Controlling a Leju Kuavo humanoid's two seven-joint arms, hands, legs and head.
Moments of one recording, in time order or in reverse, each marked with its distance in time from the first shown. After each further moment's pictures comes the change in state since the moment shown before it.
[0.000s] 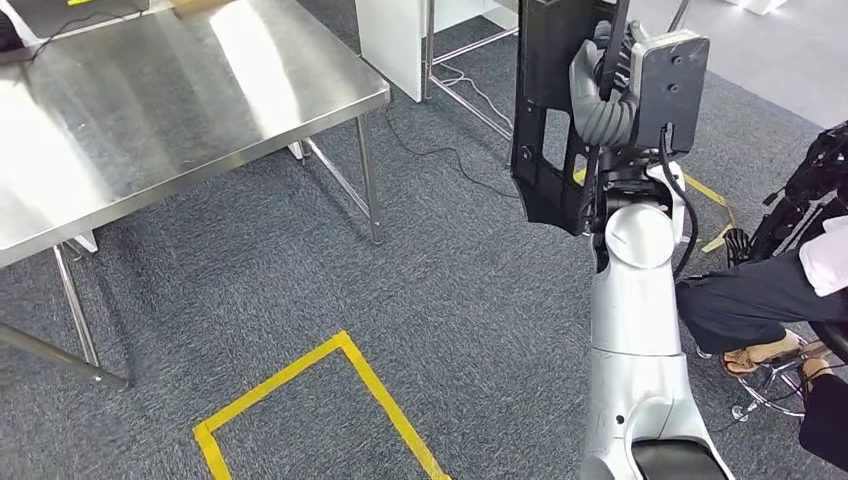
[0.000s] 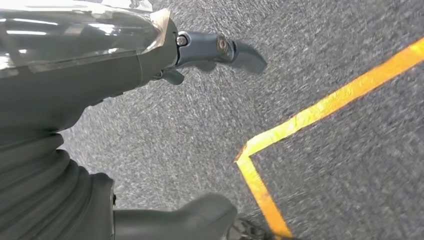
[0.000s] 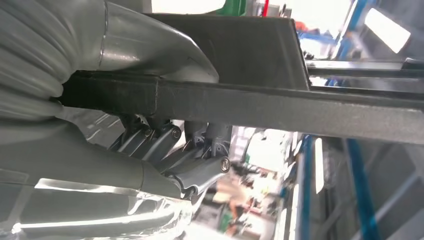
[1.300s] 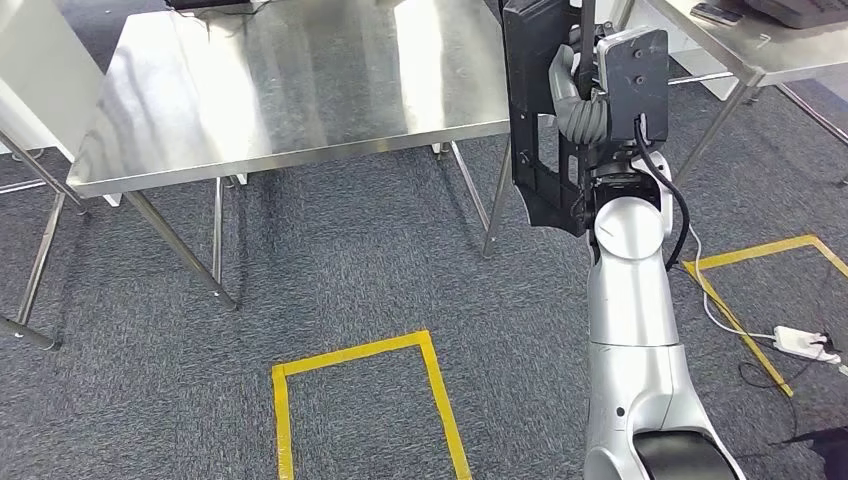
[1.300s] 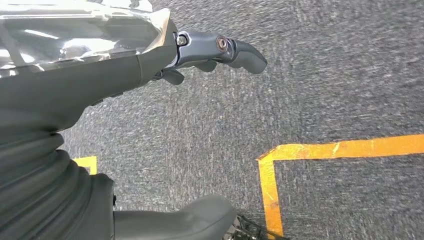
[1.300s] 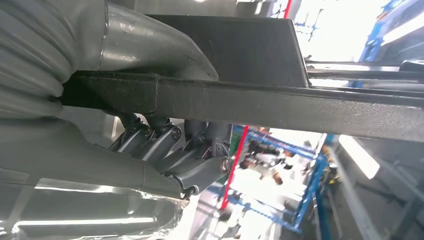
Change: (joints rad) left arm -0.005 -0.011 0.021 0.000 0.005 0.002 -0.019; right arm -0.042 -0.002 0.040 0.072 0.044 0.021 0.018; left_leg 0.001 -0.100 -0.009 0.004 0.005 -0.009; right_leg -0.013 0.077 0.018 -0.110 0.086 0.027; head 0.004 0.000
